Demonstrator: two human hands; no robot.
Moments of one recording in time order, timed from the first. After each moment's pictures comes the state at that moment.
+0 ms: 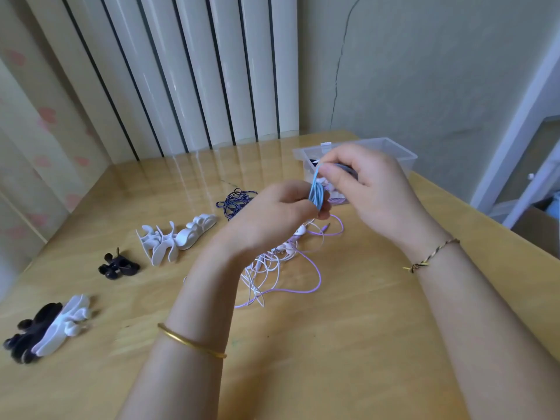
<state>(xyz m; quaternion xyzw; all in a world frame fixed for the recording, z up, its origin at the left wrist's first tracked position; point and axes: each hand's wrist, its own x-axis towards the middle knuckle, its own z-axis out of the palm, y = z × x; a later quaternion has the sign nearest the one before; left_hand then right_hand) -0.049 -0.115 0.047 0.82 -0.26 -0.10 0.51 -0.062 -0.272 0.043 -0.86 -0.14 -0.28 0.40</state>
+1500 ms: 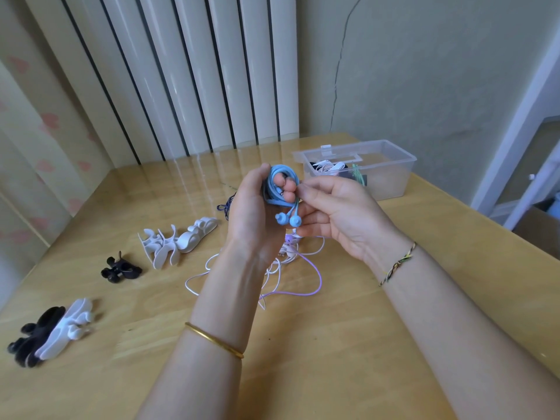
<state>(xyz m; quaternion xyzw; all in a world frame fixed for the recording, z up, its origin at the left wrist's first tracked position) -0.032 -0.125 0.032 0.41 -0.08 -0.13 0.90 -0.059 -0.239 0.027 -0.65 -0.03 -0.02 0.76</state>
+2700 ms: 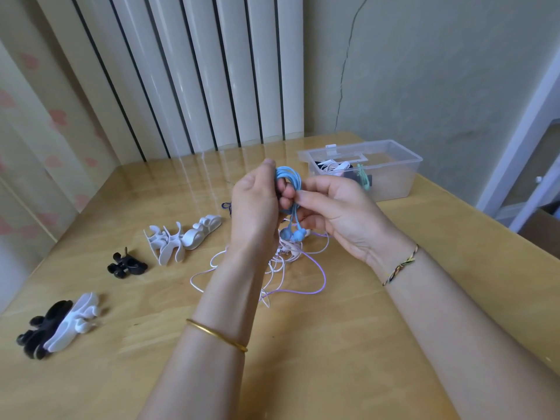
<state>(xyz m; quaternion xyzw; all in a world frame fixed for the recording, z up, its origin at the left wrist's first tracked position) -0.038 -0.125 0.039 0.59 -0.06 0.03 0.81 -0.050 -0.237 0.019 -0.66 -0.10 -0.04 0.74</state>
